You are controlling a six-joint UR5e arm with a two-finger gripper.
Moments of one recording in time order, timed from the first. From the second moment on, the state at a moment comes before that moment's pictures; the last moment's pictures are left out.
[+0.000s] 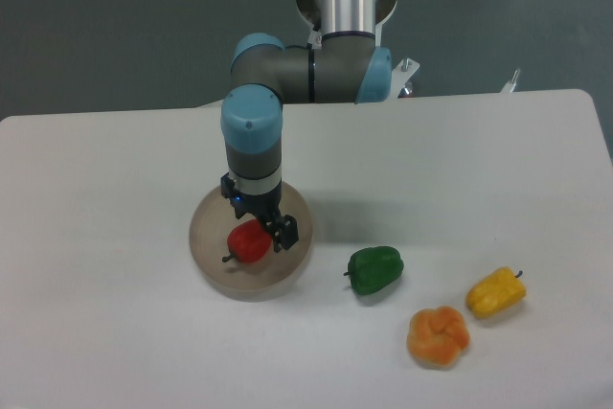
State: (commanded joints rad) arm 2.13 -2.02 -1.63 -0.95 1.49 0.71
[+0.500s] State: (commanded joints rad) arm 2.12 -2.04 -1.63 -0.95 1.49 0.68
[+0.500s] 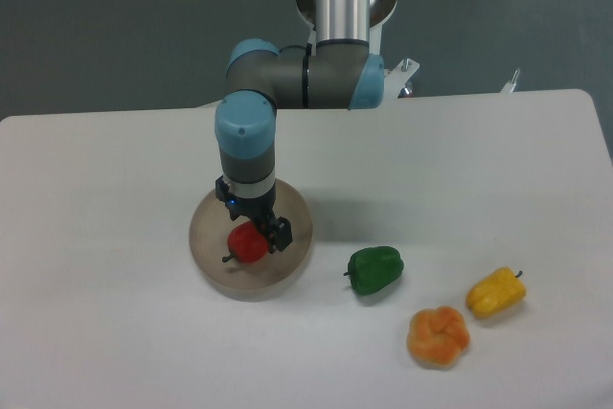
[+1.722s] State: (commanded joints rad) arm 2.10 -2.07 -1.64 -0.90 1.49 0.65
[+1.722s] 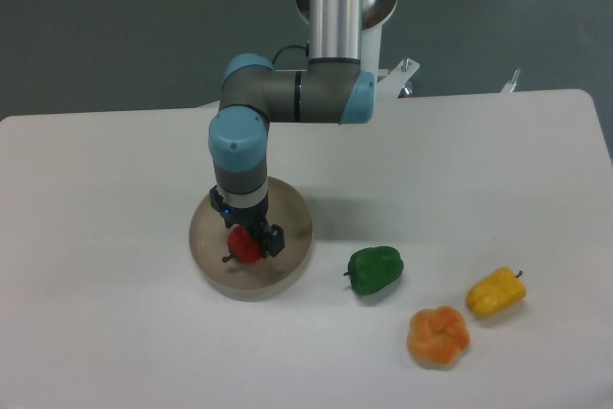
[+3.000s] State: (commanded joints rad) arm 2.45 -2.08 -1.39 -0.92 1.47 1.12
